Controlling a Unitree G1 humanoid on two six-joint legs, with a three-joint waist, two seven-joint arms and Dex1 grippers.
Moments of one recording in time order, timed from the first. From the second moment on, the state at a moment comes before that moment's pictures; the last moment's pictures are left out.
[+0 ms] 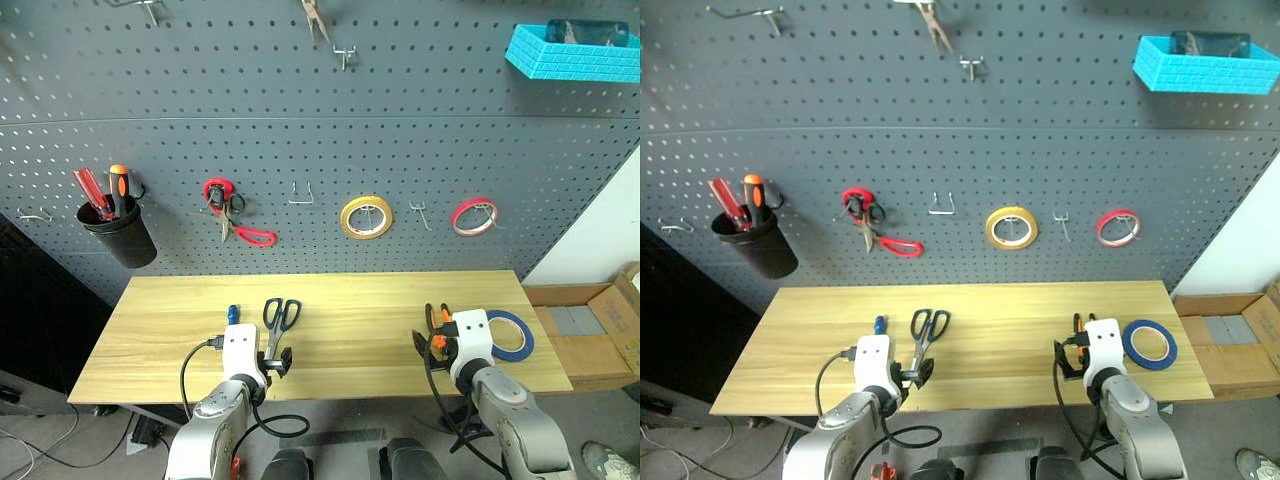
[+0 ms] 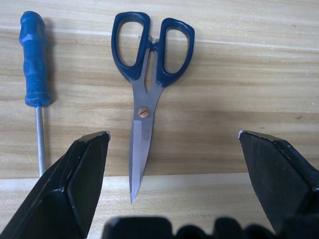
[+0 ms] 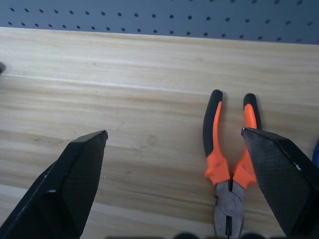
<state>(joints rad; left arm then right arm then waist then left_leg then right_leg) 0.13 0.11 0.06 -0.28 -0.19 0.75 -0.11 0.12 -0.22 0.02 -0.29 0.14 0.60 0.19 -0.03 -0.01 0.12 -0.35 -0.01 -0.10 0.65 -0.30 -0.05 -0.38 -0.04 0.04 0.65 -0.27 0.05</state>
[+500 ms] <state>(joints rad) -0.35 0.31 -0.25 -0.13 -0.26 0.59 -0.71 0.01 -0.45 -0.15 -0.33 0.22 0.92 0.30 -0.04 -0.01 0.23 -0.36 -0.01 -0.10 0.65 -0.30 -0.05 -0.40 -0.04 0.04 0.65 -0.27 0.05</state>
